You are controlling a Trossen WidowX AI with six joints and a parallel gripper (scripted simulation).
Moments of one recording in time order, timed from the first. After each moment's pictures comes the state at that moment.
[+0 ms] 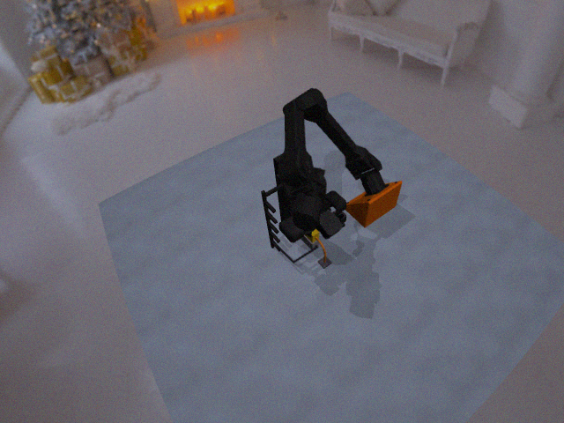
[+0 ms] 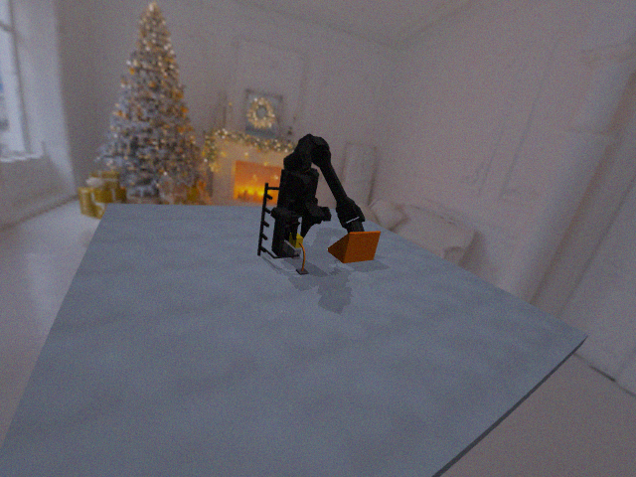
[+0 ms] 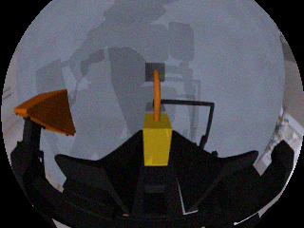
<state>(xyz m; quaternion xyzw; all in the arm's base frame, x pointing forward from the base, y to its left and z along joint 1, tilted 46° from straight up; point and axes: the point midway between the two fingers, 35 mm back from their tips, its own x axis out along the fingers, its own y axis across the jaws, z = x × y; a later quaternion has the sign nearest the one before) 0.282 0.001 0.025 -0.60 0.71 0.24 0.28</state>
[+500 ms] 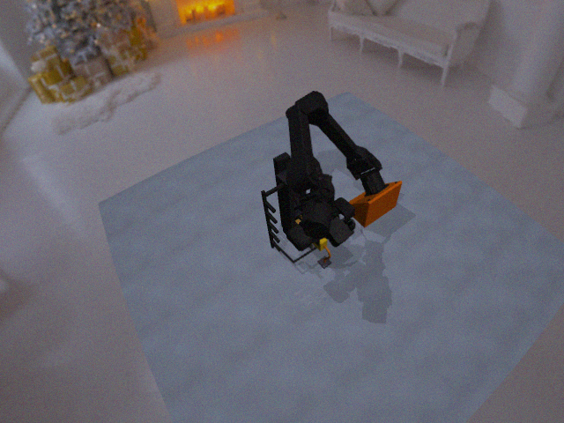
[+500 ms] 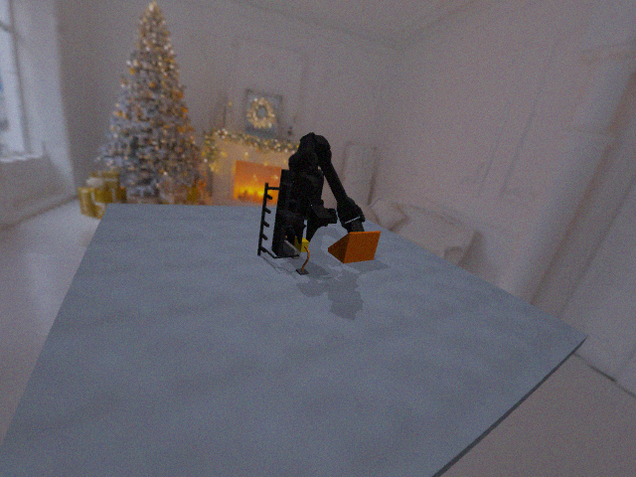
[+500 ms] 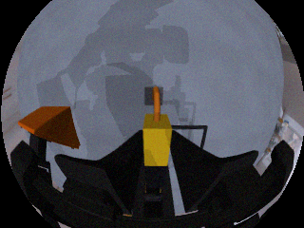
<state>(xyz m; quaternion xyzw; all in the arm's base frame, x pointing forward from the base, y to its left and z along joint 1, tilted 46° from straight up) 0.287 0.028 0.002 -0.60 0.70 0.25 0.29</state>
